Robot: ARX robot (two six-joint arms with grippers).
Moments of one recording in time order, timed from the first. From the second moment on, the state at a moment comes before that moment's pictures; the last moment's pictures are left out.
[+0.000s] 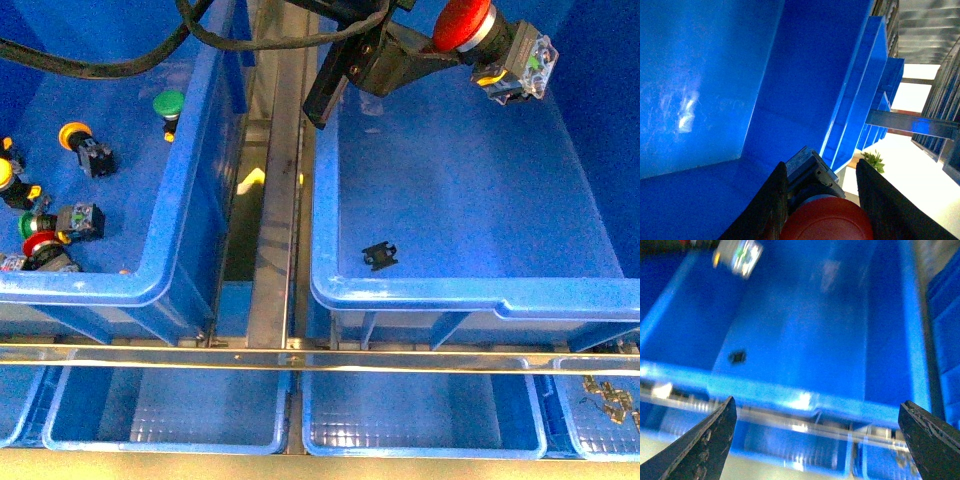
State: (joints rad) left arm -0.52 1.99 1.28 0.29 0.52 -1.20; right arm 0.09 0.34 0.17 -0.27 0.05 -0.08
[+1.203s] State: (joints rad) left arm -0.54 1.99 1.30 0.28 0.52 -1.20; right arm 0.16 1.53 0.58 0.62 -0.16 -0.65
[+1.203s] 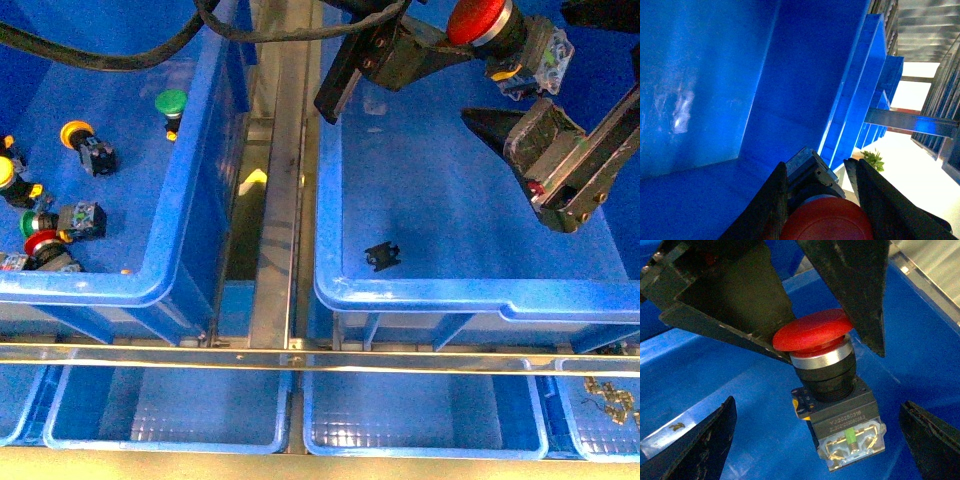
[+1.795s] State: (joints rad) left arm -0.54 1.99 1.30 0.28 0.52 -1.20; right arm 0.15 1.56 0.61 0.63 -0.17 -0.72
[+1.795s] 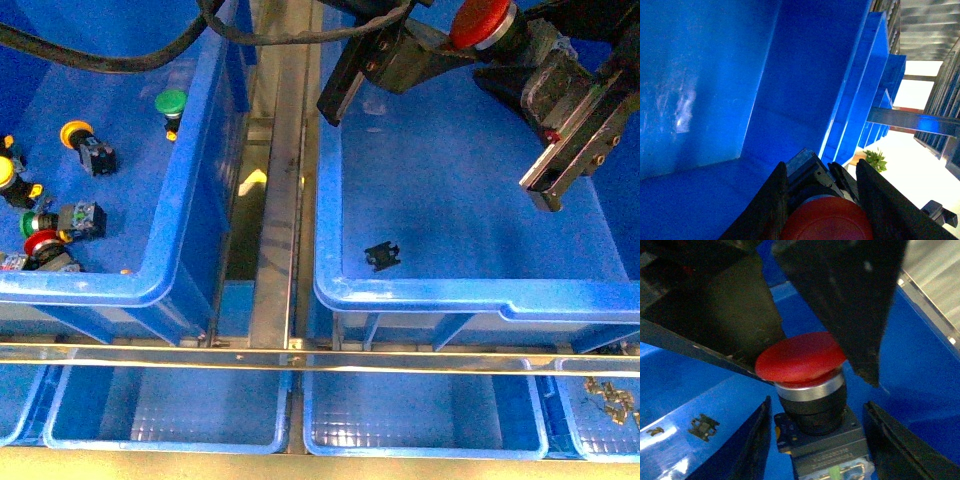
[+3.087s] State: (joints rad) left arm -0.32 1.64 0.87 0.17 0.22 -0.73; right arm 0.05 1.52 0.60 0.54 -0.17 -0.68
